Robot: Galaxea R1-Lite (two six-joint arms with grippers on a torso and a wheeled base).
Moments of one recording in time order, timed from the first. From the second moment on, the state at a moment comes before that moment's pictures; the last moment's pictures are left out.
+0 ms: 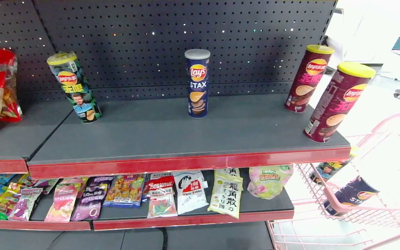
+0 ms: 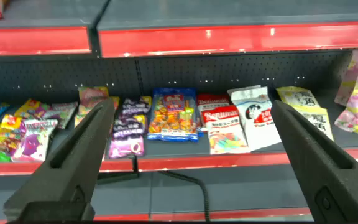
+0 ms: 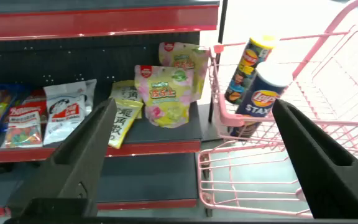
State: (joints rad) left arm 0.00 0.00 0.00 0.00 0.01 0.01; right arm 0.00 0.00 0.00 0.00 -0.02 0.00
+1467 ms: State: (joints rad) left arm 0.00 0.00 0.00 0.00 0.01 0.01; right arm 0.00 0.00 0.00 0.00 -0.02 0.00
